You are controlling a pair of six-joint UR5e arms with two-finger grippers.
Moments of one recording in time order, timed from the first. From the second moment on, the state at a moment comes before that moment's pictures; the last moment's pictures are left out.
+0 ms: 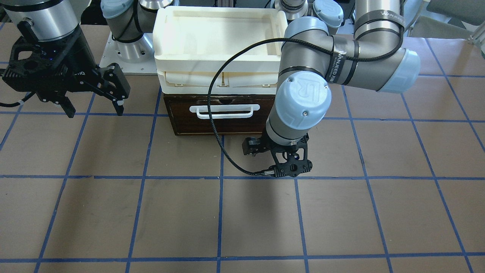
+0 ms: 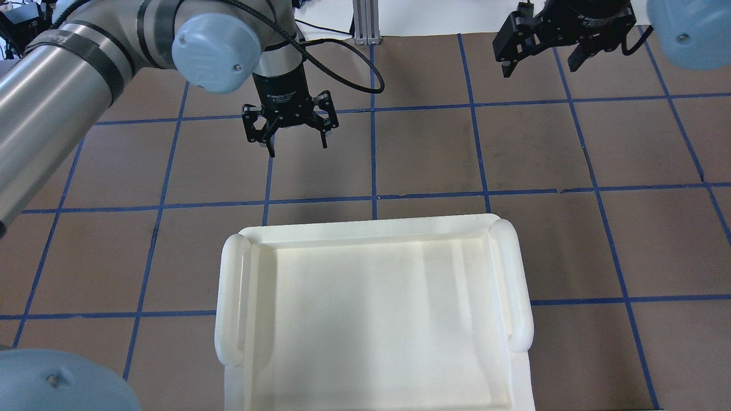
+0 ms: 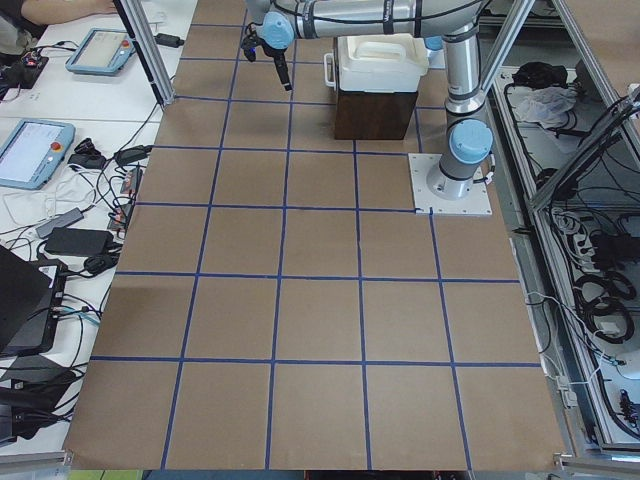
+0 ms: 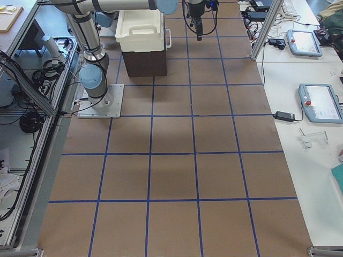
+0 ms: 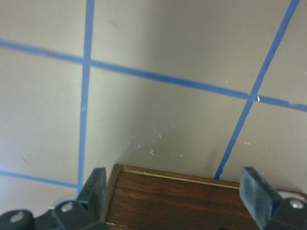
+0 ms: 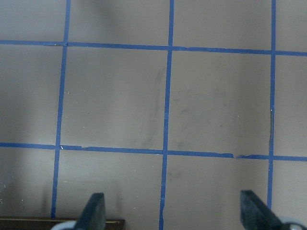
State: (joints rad) left arm -1.73 -1.95 -1.37 -1.57 1.53 -0.32; right arm 1.56 -1.52 1.48 -1.72 -1.54 -0.07
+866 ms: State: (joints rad) left arm -1.51 -1.71 -1.34 -1.68 1.60 0.02; right arm 1.56 -1.52 1.48 -1.72 -1.54 -0.06
